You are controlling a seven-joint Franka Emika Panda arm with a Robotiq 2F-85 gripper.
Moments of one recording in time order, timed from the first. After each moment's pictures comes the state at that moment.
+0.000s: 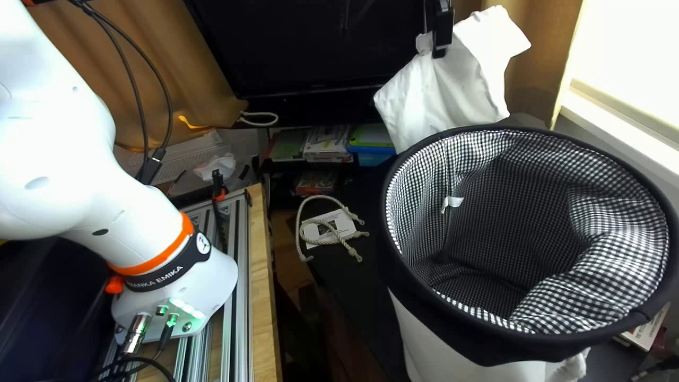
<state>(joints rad) 0.26 0.12 0.03 -1.95 -0.11 2.10 0.66</state>
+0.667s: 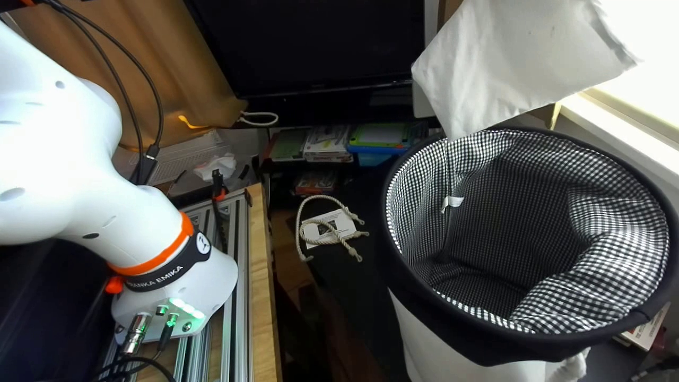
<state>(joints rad) 0.11 -0.09 0.03 -1.97 -0.38 2.01 0.88</state>
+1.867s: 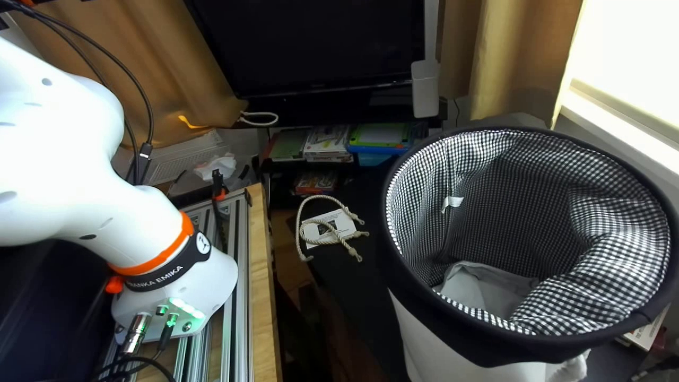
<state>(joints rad) 0.07 -0.25 0.17 -2.01 -0.44 1.80 0.94</state>
